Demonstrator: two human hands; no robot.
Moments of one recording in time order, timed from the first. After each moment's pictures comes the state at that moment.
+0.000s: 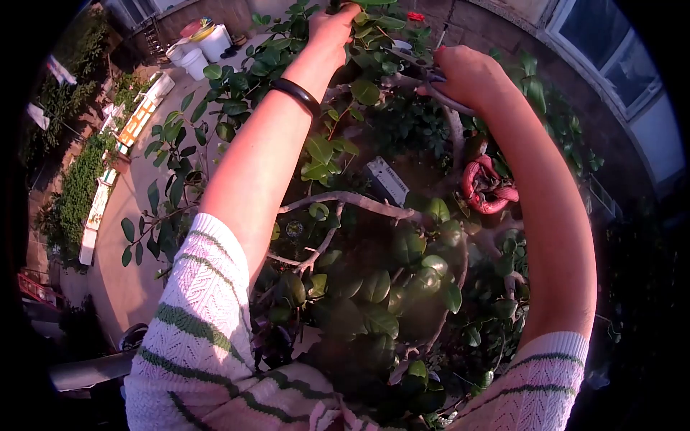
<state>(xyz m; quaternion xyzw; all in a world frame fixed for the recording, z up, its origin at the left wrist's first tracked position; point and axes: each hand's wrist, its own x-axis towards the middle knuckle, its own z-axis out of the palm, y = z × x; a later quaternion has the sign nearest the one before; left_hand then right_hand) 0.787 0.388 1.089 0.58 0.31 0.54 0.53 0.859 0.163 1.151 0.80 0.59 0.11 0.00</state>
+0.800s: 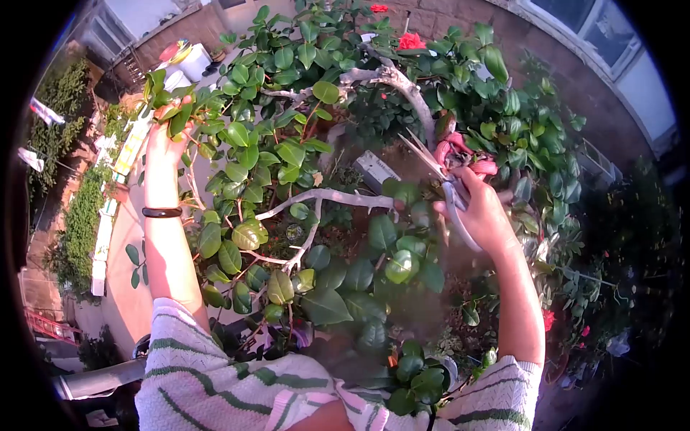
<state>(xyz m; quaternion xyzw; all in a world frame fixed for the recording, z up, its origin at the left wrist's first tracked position) 0.514 0.459 1.067 0.48 0.16 0.41 0.76 0.816 -0.026 1.047 0.83 0.43 -0.13 -0.32</state>
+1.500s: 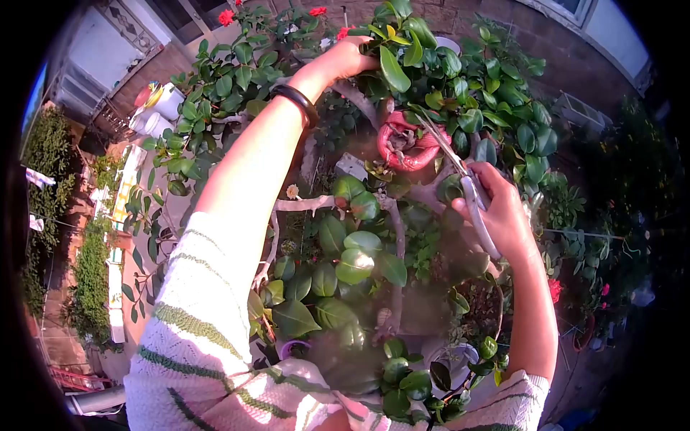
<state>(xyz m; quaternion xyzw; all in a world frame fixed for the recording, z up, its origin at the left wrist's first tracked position) 0.936 0.261 1.032 0.89 -0.05 0.13 0.44 0.841 -0.124 1.041 0.84 0.28 -0.14 -0.44</state>
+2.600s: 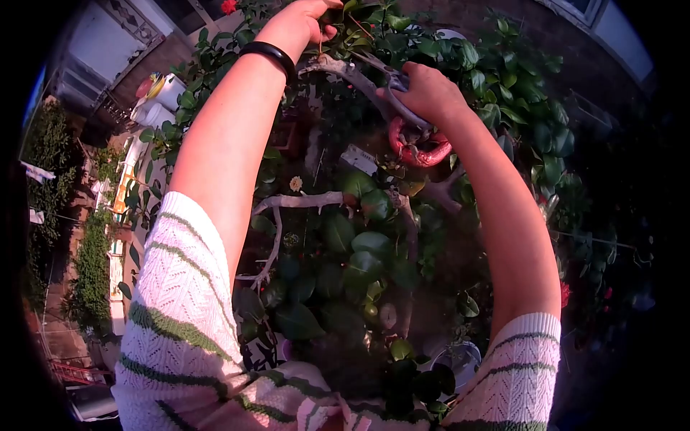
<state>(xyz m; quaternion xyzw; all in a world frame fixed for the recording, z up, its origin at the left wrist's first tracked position) 0.884 0.299 1.093 0.71 0.12 0.22 0.66 0.932 0.057 1.037 0.89 0.40 -0.01 -0.23</state>
